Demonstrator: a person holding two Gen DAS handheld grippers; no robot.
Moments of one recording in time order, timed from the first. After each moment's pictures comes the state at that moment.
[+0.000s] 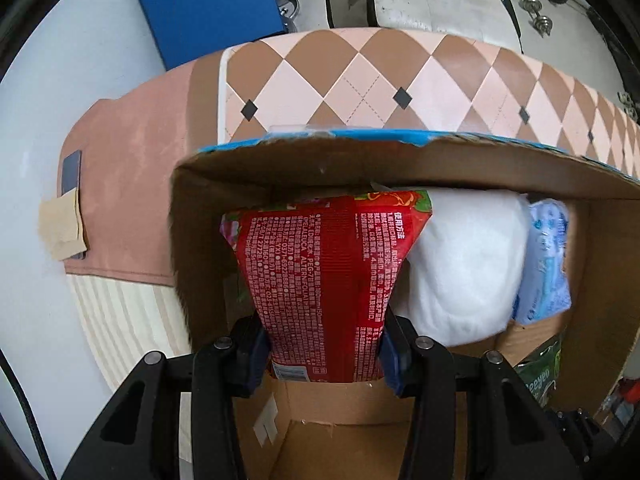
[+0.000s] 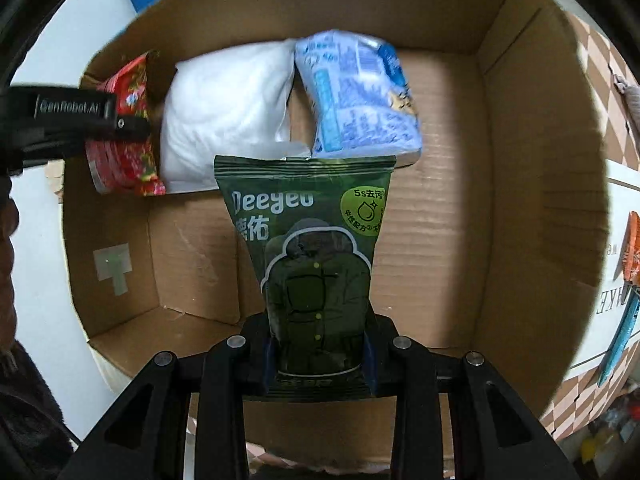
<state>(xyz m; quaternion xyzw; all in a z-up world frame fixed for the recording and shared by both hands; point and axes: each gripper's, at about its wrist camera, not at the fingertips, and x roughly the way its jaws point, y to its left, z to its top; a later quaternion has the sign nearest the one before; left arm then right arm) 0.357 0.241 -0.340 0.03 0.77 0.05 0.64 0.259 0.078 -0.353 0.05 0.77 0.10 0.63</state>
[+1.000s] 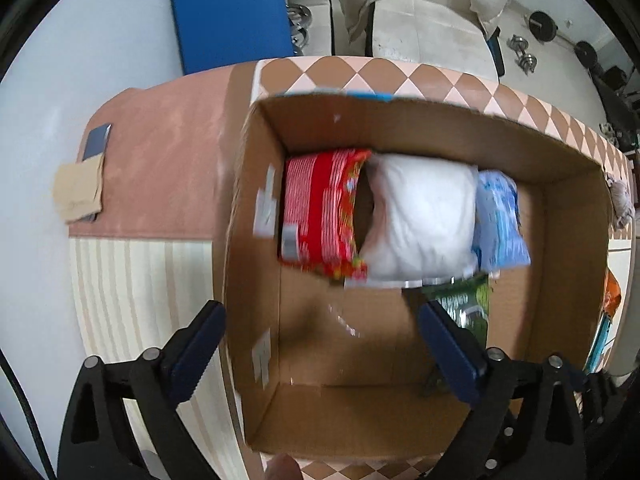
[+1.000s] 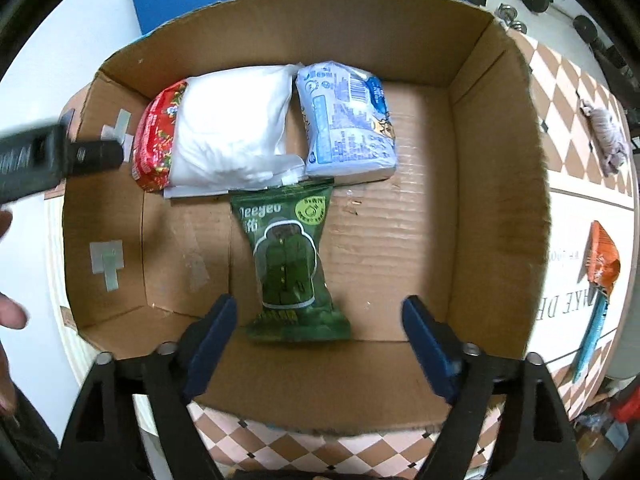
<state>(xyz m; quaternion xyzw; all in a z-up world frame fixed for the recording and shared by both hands) 0.276 0.246 -0.271 -0.02 0.71 0.05 0.70 0.244 0.073 -0.300 0.00 0.73 0.08 0.68</state>
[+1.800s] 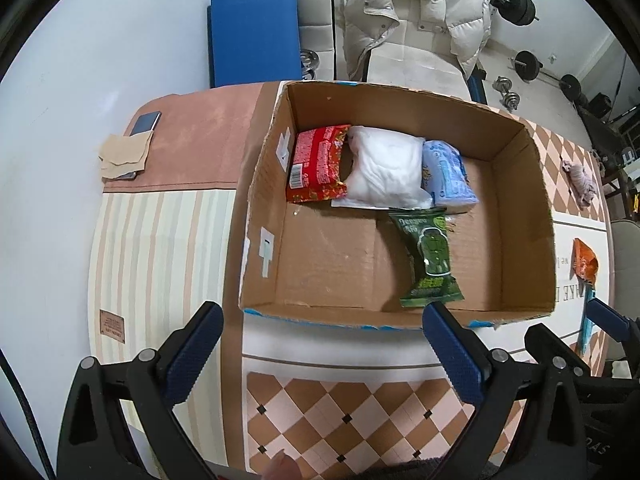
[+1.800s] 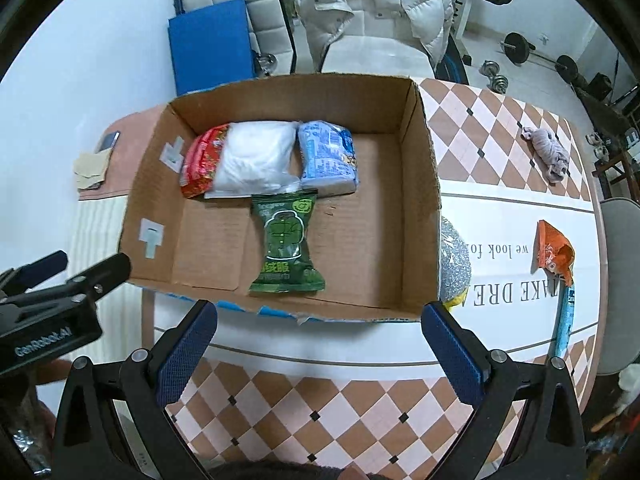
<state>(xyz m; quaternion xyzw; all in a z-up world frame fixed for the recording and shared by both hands) 0.151 0.221 -0.198 -0.04 0.64 0.06 0.77 0.163 0.037 -0.199 0.00 0.63 0.09 0.77</state>
